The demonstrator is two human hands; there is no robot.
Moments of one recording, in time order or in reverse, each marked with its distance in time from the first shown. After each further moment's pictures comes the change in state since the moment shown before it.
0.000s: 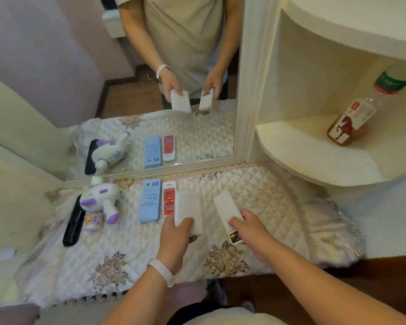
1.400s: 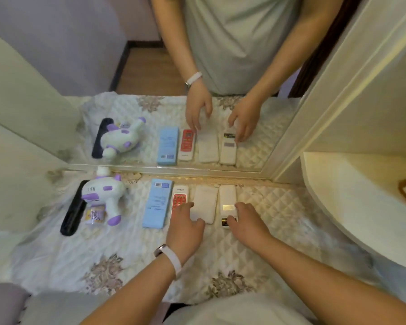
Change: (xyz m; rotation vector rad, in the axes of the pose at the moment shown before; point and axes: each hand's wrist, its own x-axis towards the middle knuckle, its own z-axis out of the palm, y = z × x) left_hand 0.093 0.011 0.007 0.698 0.038 0.119; right_hand 0.123 -0.043 0.020 -0.763 -0.017 -0.126
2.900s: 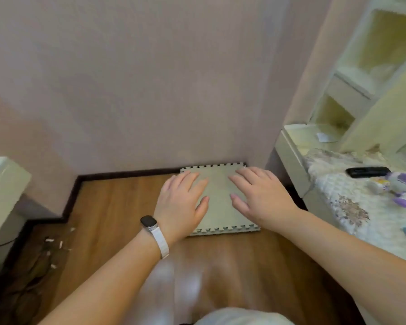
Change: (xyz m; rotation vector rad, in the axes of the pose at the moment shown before) left_hand -0.644 -0.321 -0.089 0.506 1.102 -0.455; right_hand -0.508 -0.162 0.306 -0.742 -0.126 -2.022
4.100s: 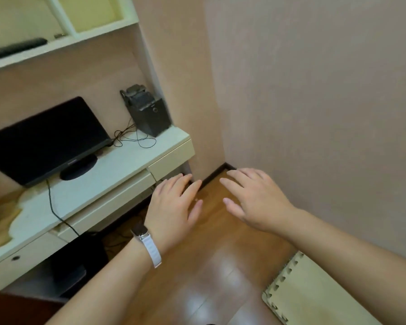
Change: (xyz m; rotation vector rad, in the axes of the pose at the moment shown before) left_hand 0.020 -0.208 -0.092 0.597 0.061 -0.866; right_hand 0.377 -0.163 0.079 0.372 0.061 -1.010
